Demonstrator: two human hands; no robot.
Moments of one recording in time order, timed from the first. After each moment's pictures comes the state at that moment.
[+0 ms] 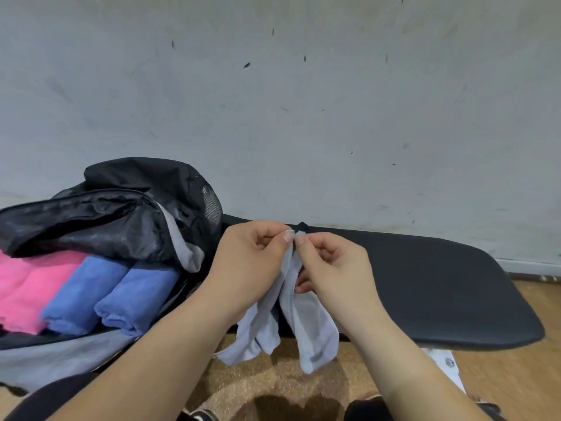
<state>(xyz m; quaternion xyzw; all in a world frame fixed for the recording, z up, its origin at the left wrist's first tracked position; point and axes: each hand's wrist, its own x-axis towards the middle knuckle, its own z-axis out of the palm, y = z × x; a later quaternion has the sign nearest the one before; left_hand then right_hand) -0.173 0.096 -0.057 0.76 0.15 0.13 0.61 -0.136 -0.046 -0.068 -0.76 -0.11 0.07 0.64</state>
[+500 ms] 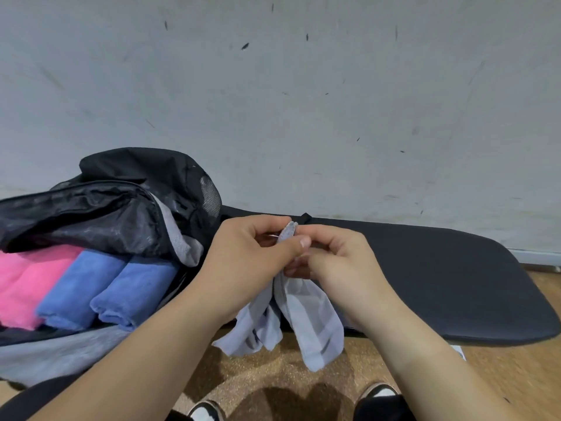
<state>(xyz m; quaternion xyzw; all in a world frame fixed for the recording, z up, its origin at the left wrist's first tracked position) -0.175 0.099 -0.057 0.74 0.13 0.10 0.65 -0.126 -0.051 -0.063 -0.70 -0.17 0.19 0.66</state>
